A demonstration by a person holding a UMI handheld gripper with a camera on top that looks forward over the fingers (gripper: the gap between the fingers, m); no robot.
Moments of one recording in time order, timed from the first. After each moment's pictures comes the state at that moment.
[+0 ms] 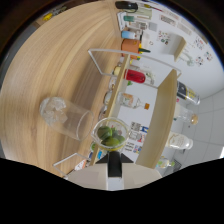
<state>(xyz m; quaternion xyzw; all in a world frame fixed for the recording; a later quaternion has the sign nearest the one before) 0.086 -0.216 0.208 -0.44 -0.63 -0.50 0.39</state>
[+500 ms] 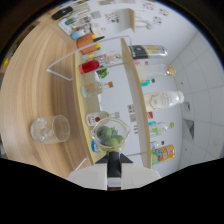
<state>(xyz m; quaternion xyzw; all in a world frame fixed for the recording) 0.118 -0.223 0.247 -0.59 -0.48 -0.42 0.50</state>
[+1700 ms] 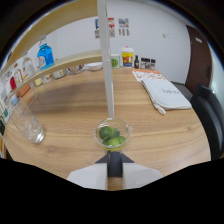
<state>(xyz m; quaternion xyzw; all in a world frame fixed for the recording) 0.276 -0.268 -0.001 -0.93 0.02 0.02 0.38</state>
